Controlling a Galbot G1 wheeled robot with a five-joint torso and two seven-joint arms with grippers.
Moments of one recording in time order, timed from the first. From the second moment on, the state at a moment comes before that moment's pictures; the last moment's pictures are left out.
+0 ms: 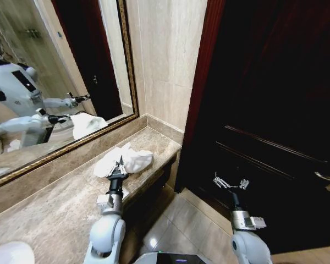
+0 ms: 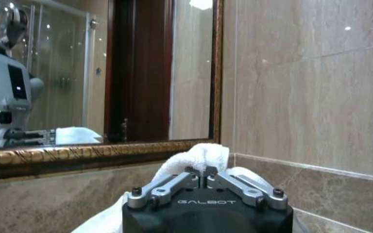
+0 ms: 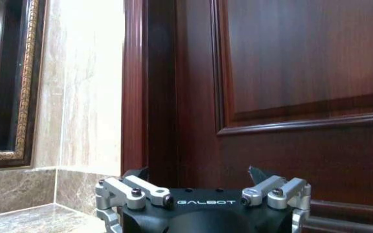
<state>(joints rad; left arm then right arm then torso) 1.64 -1.61 -0.52 -2.28 0.04 -0.01 -0.11 -1.65 1.47 0.65 2.07 0.19 0.33 -0.05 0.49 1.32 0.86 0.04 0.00</state>
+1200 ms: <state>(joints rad) 1.68 -1.61 -0.49 -2.33 0.08 -0.04 -0.06 -1.68 1.49 0.66 2.10 0.19 0.36 -0.04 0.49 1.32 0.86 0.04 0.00</state>
